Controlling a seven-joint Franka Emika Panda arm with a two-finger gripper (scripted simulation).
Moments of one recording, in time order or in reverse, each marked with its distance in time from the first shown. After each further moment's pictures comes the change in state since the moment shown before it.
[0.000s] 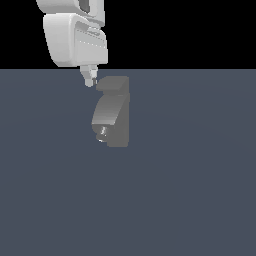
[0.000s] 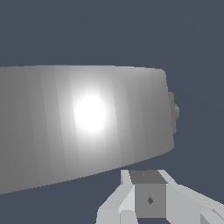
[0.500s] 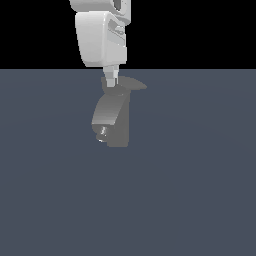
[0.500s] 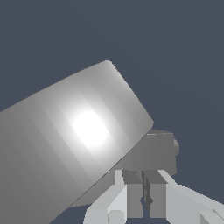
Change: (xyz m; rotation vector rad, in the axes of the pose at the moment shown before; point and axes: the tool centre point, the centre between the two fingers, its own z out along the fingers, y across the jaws) arm 0.054 0.000 0.000 0.003 0.003 0.008
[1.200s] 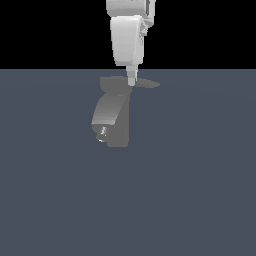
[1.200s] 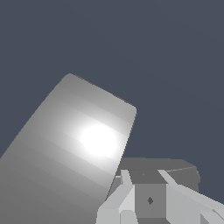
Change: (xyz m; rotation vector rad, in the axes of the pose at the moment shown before) arm 0.044 -0.031 0.000 -0.007 0.003 0.004
